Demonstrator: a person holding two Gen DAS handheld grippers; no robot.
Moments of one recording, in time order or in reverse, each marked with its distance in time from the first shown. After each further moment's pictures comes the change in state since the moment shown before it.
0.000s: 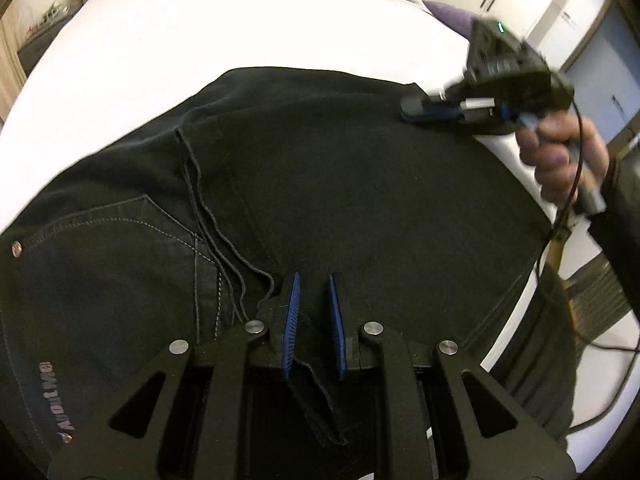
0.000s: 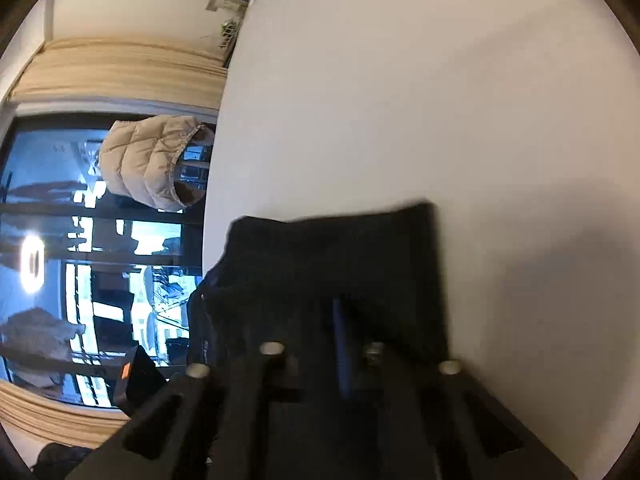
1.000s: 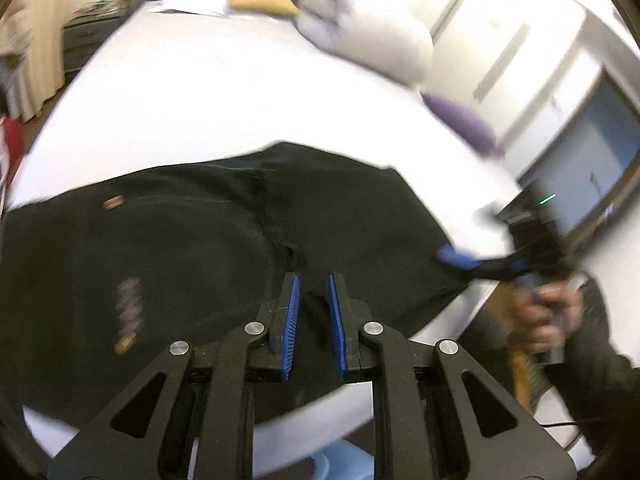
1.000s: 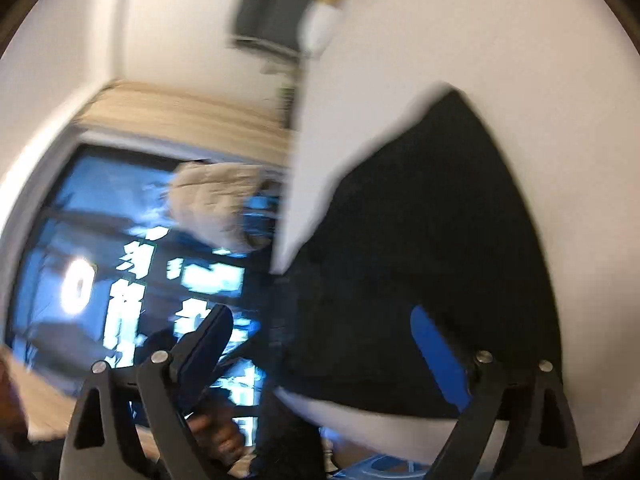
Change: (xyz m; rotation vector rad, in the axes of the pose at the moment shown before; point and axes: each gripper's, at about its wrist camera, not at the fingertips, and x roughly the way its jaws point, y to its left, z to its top) left arm -0.123 0.049 -0.074 -0.185 -0.293 -0.104; right arm -0.027 0.024 -0.151 0.004 -0.265 0.041
